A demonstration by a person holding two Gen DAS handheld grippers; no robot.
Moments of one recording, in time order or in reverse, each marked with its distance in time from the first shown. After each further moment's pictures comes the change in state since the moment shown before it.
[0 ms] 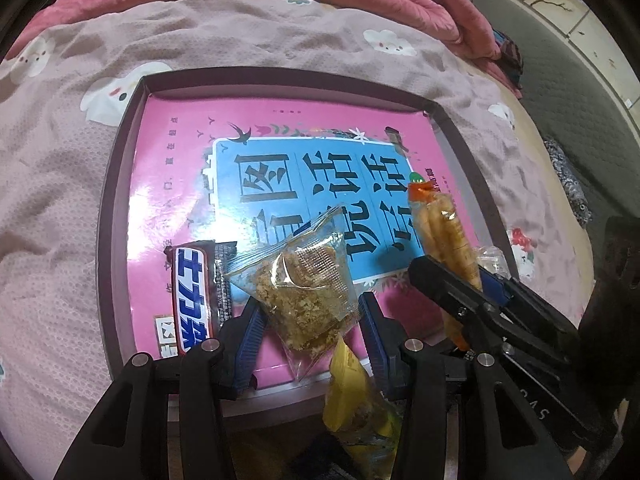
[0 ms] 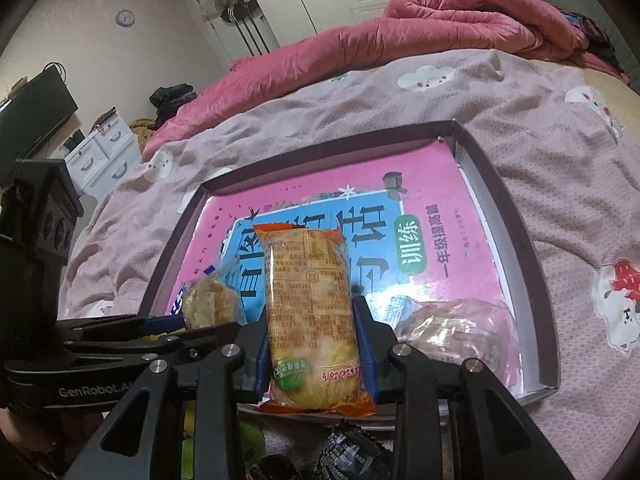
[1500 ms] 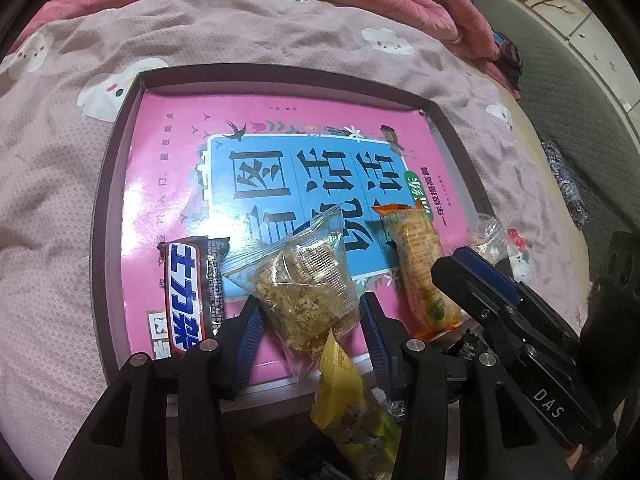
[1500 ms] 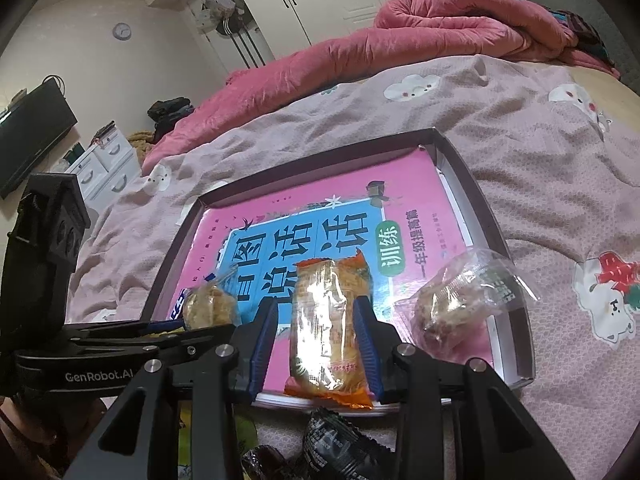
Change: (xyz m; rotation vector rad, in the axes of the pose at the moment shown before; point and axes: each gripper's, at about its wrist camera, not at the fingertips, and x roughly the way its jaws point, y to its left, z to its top) left arm -0.001 -0.001 0.000 -0.013 0.006 -0.018; right arm -0.020 -0.010 -0.004 0.024 -0.054 0.002
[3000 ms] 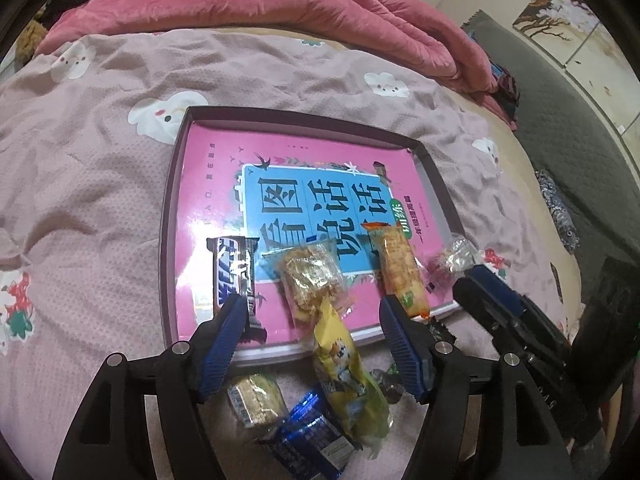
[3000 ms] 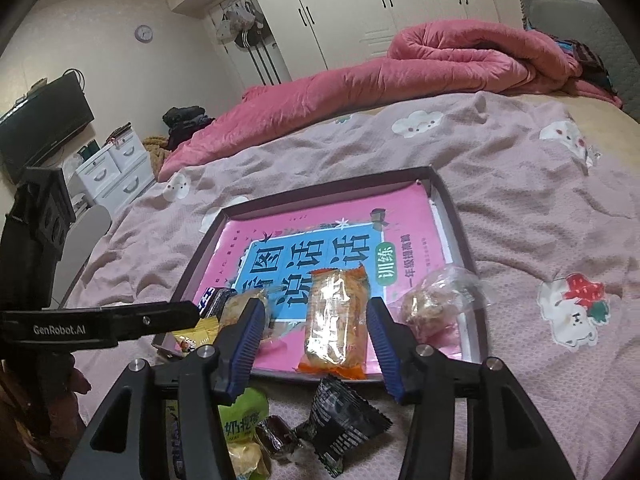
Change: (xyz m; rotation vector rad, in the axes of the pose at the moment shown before) left arm -0.063 0.002 -0.022 -0.042 -0.113 0.001; right arm -0.050 0.009 -0.003 -0.071 -0.075 0.000
